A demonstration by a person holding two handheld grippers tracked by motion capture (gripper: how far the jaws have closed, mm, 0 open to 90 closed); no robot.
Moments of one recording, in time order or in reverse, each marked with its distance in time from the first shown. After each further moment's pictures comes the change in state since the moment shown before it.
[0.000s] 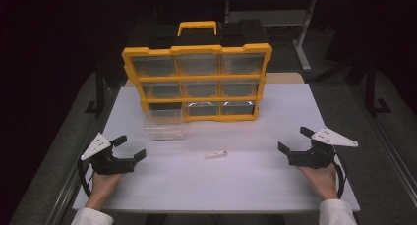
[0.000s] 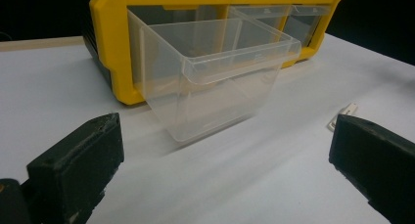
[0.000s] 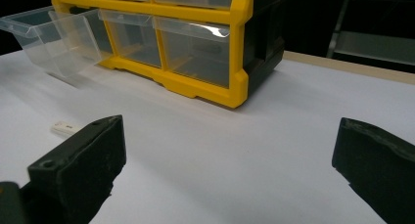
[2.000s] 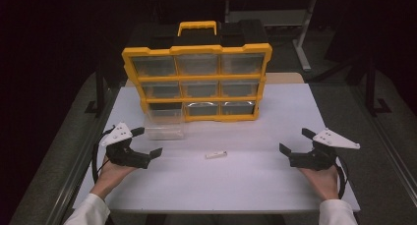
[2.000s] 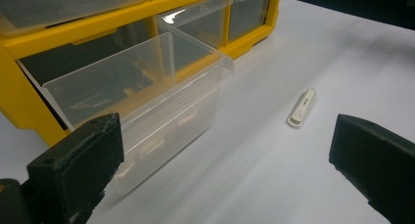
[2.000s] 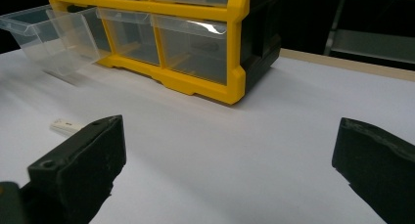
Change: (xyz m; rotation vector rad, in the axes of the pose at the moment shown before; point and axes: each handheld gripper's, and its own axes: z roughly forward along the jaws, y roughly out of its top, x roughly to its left) left arm -0.034 0.047 0.028 0.150 -0.129 0.172; right arm 0.000 -0.003 -0.004 0.007 -0.009 0.005
